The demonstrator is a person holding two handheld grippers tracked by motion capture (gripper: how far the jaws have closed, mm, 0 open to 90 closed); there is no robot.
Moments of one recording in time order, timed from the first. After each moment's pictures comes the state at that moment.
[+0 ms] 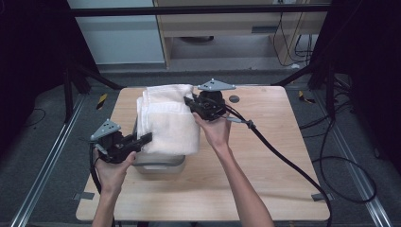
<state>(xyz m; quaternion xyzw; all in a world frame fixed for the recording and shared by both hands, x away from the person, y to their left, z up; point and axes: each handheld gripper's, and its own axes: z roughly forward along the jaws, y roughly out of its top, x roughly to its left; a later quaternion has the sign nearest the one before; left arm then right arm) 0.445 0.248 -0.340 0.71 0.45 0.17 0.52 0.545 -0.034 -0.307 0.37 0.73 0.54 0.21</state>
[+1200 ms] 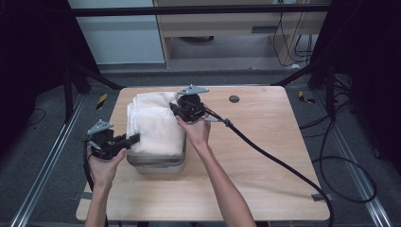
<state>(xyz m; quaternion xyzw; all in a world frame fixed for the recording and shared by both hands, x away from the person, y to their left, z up) 0.474 0.286 -0.373 0.71 0.50 0.17 0.46 0.579 0.020 -0.355 0.39 0.75 0.50 0.18</state>
